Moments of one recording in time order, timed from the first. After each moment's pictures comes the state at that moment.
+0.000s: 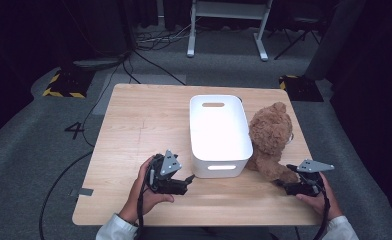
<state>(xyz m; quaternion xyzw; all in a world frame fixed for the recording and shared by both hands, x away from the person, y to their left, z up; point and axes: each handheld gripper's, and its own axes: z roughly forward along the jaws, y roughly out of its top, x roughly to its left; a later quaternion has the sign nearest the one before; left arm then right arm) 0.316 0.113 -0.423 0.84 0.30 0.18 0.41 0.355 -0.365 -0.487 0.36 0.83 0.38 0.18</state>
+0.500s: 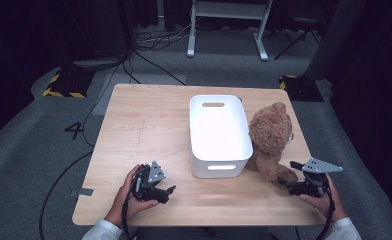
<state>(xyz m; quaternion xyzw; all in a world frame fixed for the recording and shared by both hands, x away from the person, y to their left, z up) 0.321 0.153 -0.483 0.87 0.32 0.17 0.33 0.342 -0.360 -0.459 0.35 0.82 0.40 0.21</state>
